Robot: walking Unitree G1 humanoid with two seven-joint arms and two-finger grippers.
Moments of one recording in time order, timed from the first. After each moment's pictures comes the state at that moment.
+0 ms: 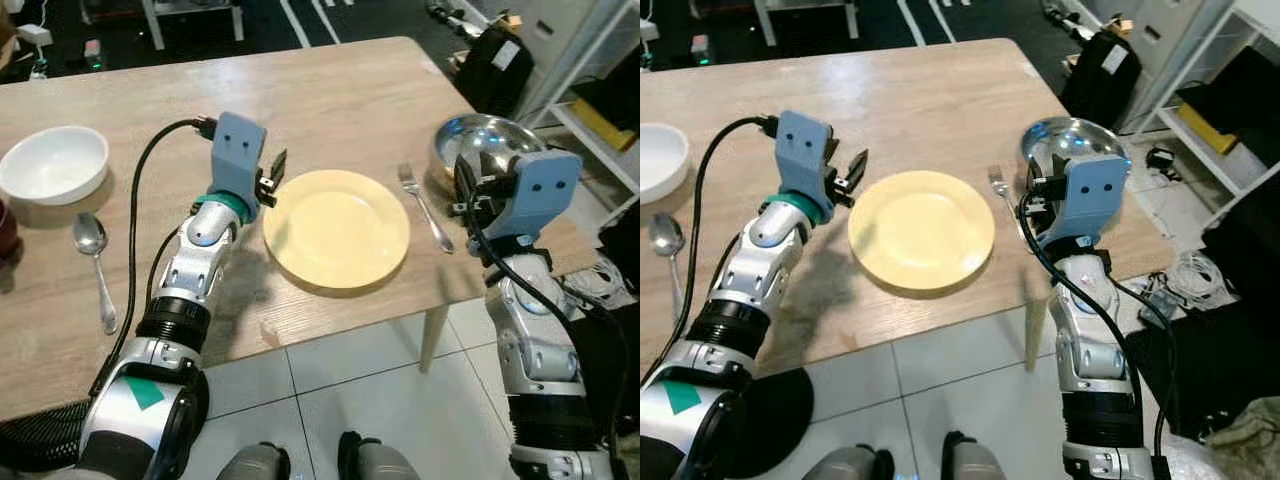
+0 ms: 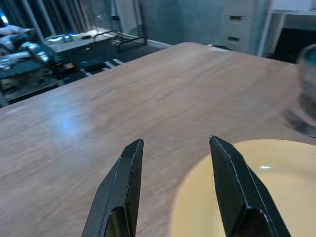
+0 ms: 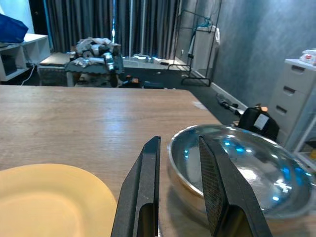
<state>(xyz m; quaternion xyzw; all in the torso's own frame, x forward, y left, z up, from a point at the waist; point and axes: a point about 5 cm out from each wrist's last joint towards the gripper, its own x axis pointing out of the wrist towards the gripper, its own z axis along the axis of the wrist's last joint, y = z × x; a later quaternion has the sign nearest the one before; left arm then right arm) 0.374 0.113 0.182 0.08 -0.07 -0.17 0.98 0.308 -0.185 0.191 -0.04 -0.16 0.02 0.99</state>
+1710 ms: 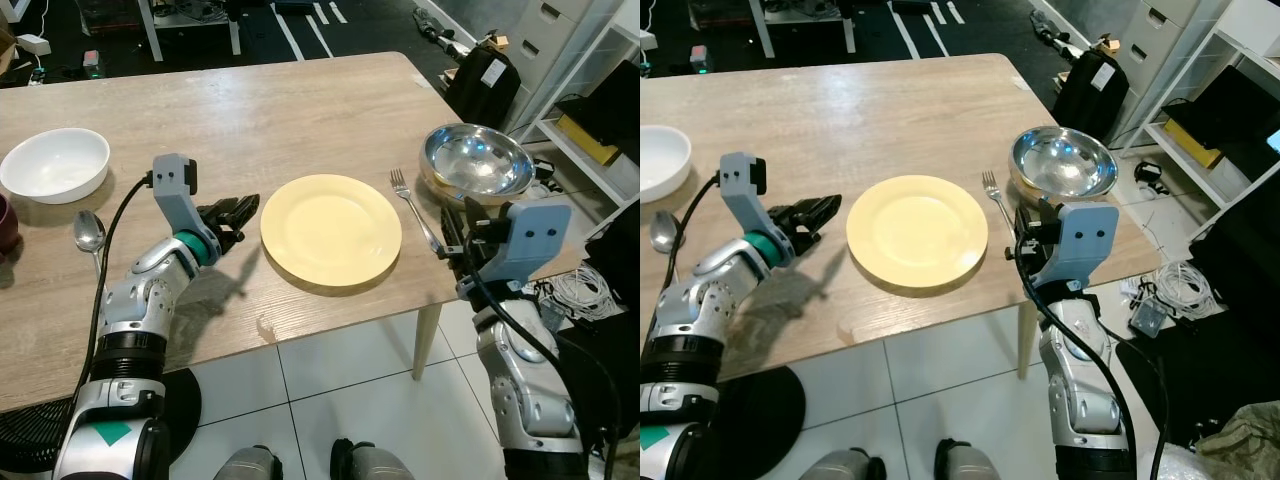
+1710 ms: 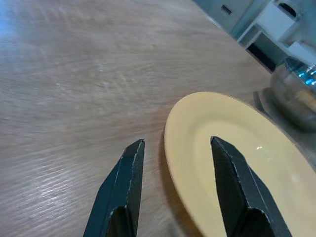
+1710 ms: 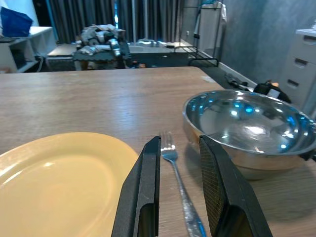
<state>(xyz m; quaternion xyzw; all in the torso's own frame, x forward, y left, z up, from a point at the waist) 0.348 0.166 0.147 -0.14 0.08 -0.19 0.97 0.275 -0.177 0.162 0.01 -0.11 0.01 0.99</state>
